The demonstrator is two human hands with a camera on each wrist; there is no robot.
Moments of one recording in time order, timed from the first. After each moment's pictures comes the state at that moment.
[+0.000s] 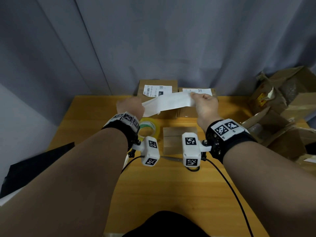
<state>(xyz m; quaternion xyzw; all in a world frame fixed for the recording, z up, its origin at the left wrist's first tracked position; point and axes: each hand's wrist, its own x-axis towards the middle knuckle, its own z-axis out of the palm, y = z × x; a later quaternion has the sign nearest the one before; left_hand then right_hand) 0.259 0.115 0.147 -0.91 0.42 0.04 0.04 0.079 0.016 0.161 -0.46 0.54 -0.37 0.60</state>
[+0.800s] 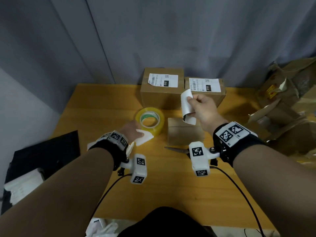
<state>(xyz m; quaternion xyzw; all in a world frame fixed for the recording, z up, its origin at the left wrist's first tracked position) 0.261 0.192 0.064 -0.84 0.41 0.34 -0.06 0.076 0.034 0.126 -0.59 0.48 -0.26 0.60</state>
